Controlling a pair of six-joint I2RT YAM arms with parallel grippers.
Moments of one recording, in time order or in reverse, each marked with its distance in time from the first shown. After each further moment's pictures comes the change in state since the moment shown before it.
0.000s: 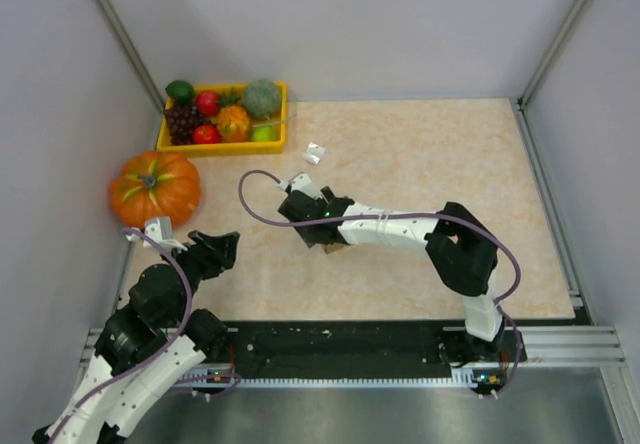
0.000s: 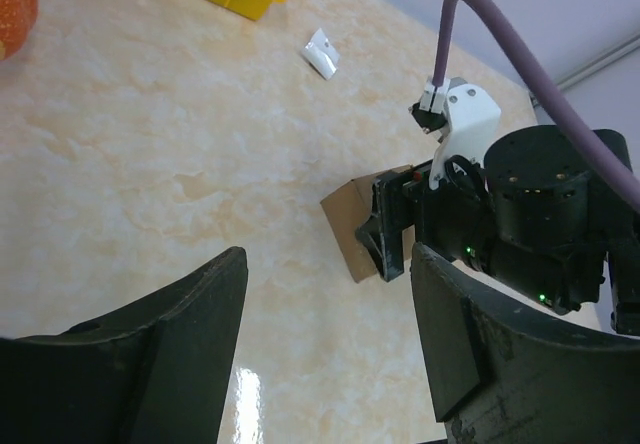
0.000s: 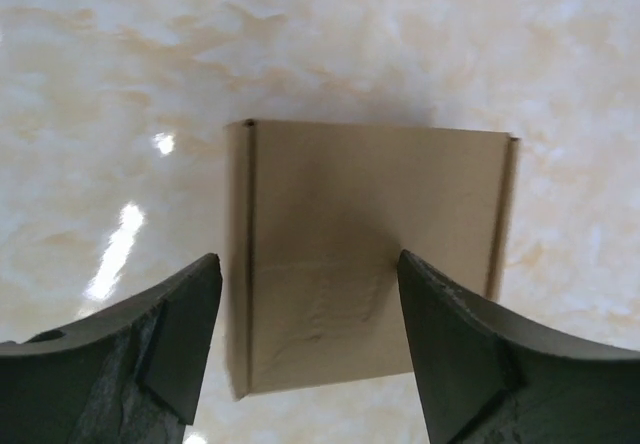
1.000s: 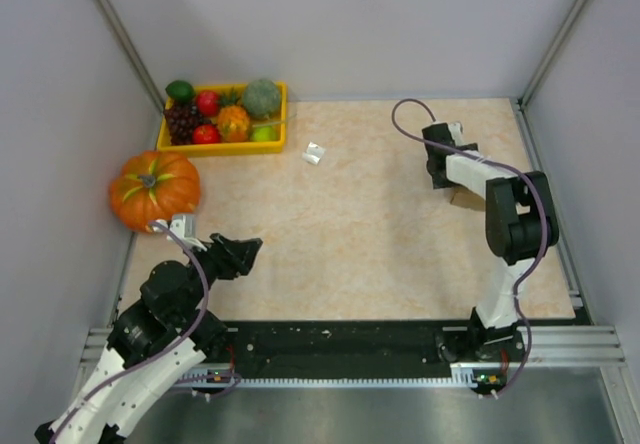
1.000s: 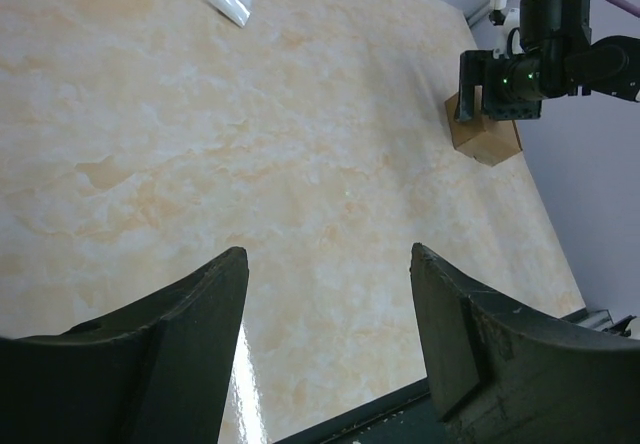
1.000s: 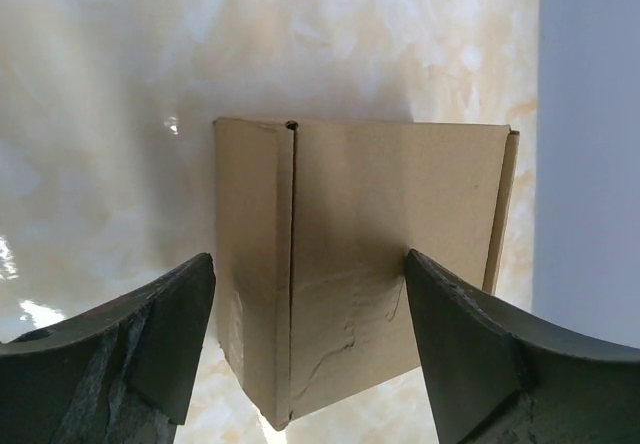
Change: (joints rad) left arm 0.000 -0.003 -0.085 0.114 0.216 0.053; right arm -0.851 -0.037 -0.174 0.086 0.175 -0.209
